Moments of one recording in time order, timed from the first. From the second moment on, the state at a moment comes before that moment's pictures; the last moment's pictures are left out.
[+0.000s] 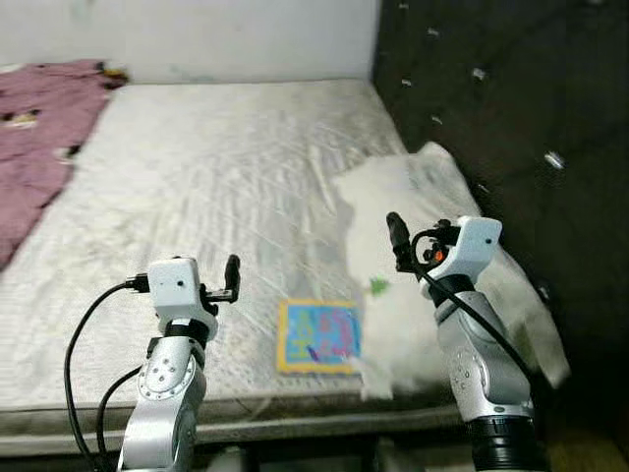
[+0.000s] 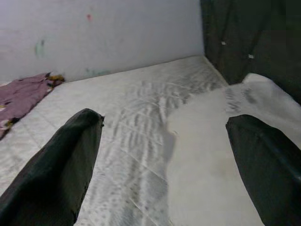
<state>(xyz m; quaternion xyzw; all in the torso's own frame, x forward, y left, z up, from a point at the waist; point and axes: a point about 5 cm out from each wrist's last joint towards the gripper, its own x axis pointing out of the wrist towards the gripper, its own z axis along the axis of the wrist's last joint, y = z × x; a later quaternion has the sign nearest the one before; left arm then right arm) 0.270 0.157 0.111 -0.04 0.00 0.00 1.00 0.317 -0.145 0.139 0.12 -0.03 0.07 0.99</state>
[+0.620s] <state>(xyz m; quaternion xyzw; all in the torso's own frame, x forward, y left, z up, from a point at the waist) 0.272 0.147 0.114 -0.06 0.00 -0.01 1.00 0.317 -0.143 0.139 0.12 -0.03 0.07 0.99</state>
